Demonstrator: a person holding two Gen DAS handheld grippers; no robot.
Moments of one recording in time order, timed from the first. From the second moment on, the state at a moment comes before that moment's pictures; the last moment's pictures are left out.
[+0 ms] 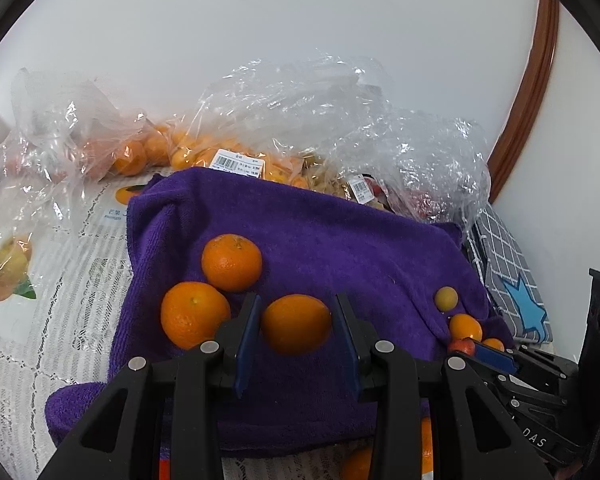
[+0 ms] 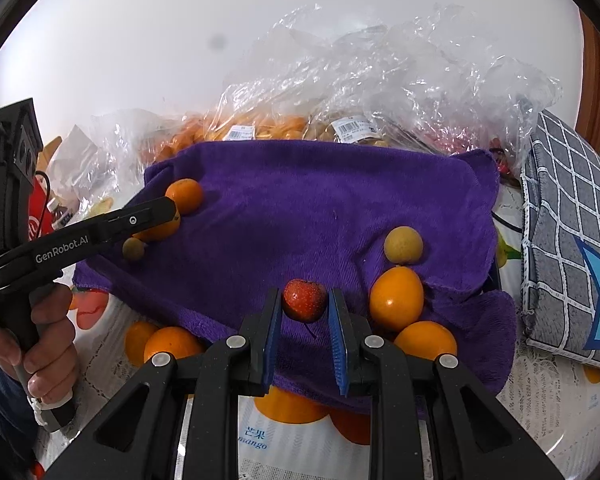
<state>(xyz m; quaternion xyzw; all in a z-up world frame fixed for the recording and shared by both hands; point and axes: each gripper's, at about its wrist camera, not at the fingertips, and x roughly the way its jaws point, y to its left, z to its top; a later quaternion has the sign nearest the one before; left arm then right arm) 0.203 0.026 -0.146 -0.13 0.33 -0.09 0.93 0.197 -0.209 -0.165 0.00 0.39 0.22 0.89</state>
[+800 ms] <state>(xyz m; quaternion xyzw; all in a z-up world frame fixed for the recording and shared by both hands) 0.211 0.027 -0.154 -0.13 0.36 -0.08 0.92 0.189 -0.220 -0.162 0.02 0.37 0.20 0.91</state>
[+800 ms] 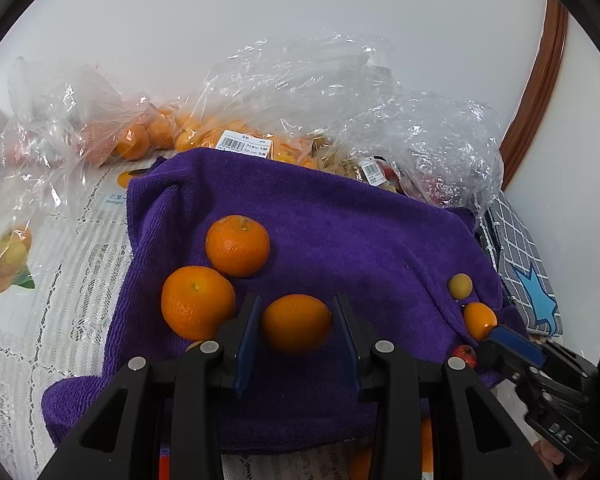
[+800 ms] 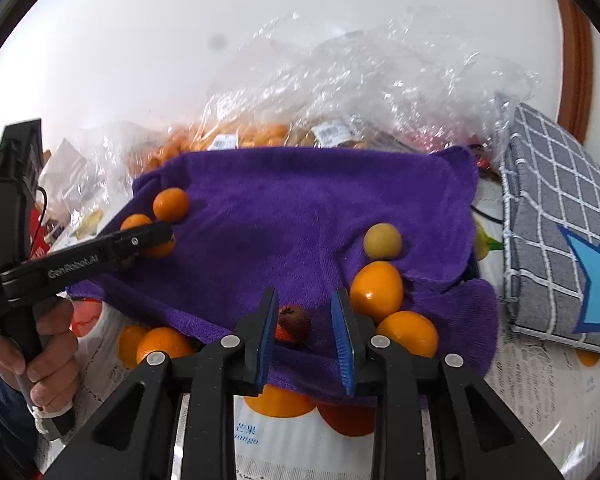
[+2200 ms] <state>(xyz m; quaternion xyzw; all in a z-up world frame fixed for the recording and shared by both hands) 0.113 0.070 -0.135 -0.12 0.29 -0.04 0.95 0.136 -0.178 -0.166 0.04 0.41 0.23 0.88</state>
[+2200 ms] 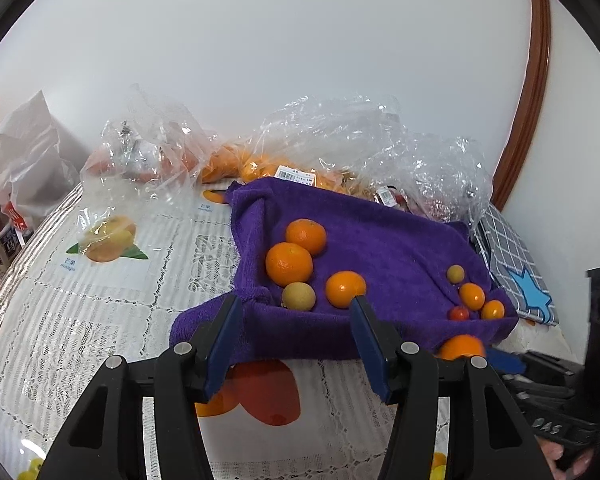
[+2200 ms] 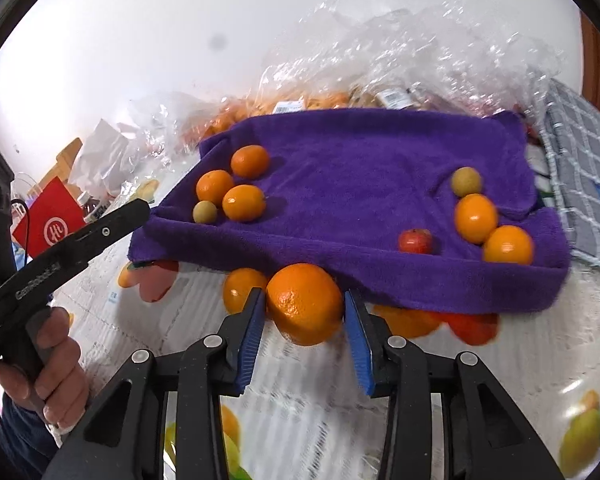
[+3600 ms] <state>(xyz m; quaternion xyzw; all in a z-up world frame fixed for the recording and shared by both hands) 0.118 -0.008 -0.155 -0.08 0.38 -0.11 0.91 0.112 -0.278 -0.175 0.06 0.39 0.16 0.91</state>
